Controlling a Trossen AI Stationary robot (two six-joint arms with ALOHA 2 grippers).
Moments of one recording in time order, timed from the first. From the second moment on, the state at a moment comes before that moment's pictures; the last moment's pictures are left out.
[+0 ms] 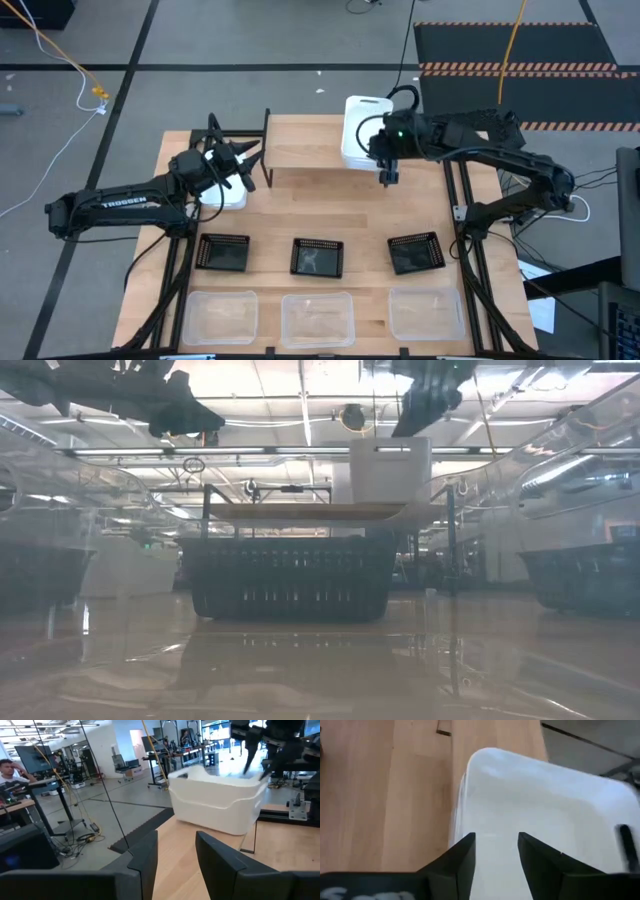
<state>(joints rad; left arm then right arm) 0.35 0.75 0.45 0.32 -0.25 0.17 -0.37 1.32 1.29 -0.80 0.11 -0.51</state>
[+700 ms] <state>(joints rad) 0.35 0.75 0.45 0.32 -0.27 0.17 -0.47 1.31 1.26 -0.64 0.31 -0.60</state>
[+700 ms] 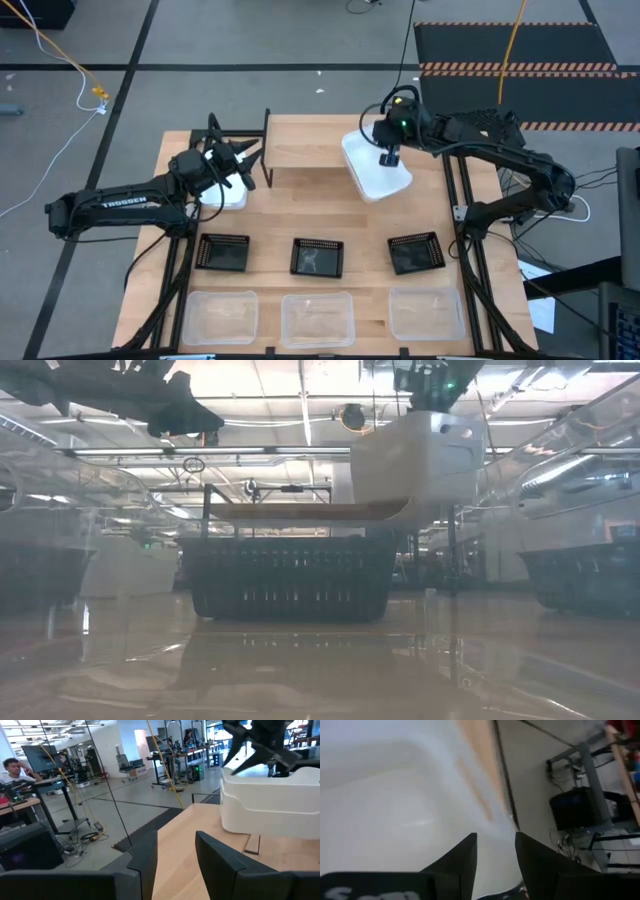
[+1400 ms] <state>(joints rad) 0.35 0.75 0.45 0.33 -0.27 0.18 -0.68 1.40 1.26 -0.43 0.31 -0.59</state>
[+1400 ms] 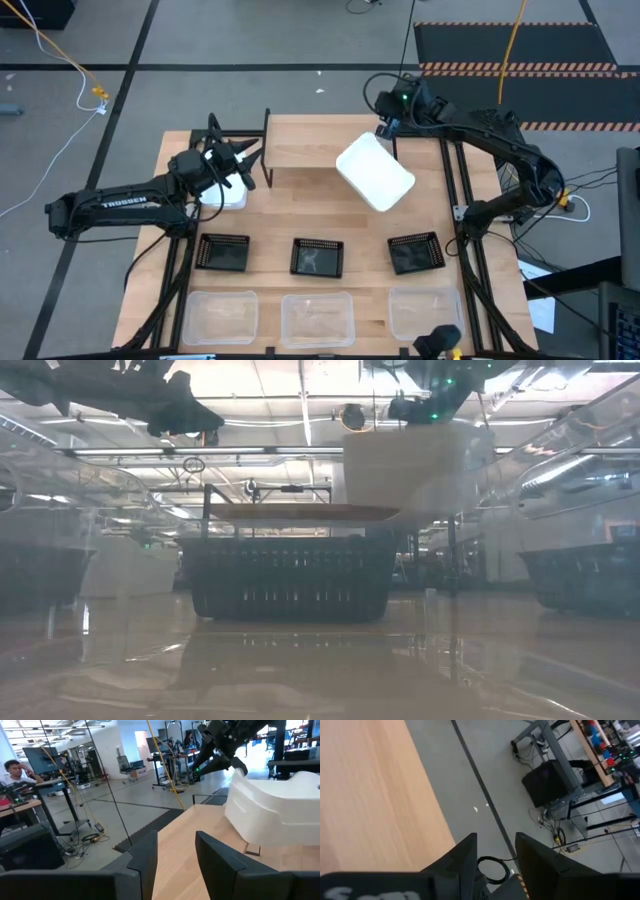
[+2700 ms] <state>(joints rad) 0.37 0.75 0.45 0.29 -0.29 0.14 0.06 1.14 1.03 -0.92 0.17 -0.75</state>
